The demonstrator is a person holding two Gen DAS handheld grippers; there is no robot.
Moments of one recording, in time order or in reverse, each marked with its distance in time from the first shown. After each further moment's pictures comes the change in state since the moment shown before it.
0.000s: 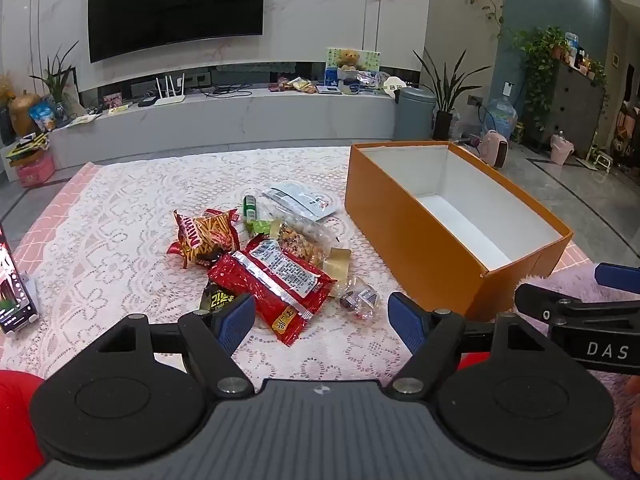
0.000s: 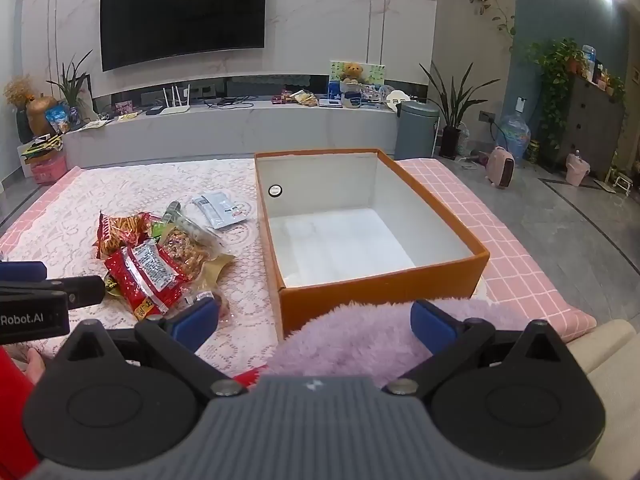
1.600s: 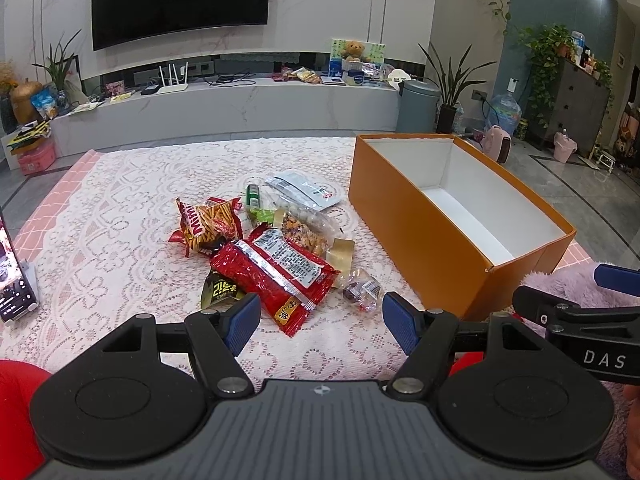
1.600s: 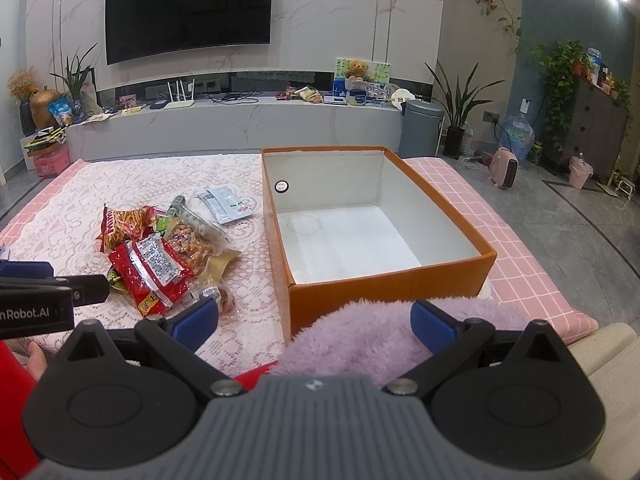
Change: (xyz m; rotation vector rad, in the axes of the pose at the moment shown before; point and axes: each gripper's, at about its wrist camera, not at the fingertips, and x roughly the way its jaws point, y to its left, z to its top) left arm 0.004 0.005 -0.001 -0.019 0.032 0.001; right arm 0.002 0.007 -0.004 -0.009 0.005 0.002
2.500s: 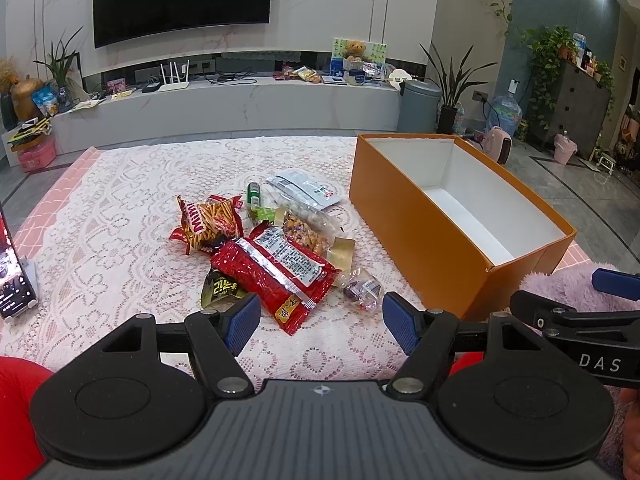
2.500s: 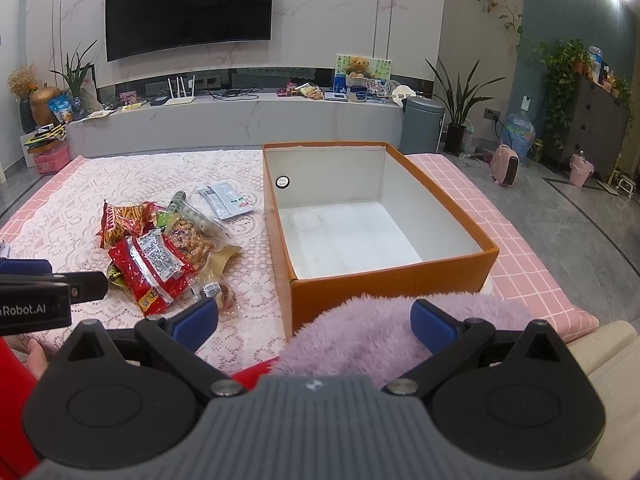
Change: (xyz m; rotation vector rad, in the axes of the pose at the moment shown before) left arm -0.001 0.000 -0.001 -0.005 0.002 0.001; right arm 0.002 -0.001 -0.002 -0.002 0.011 0.002
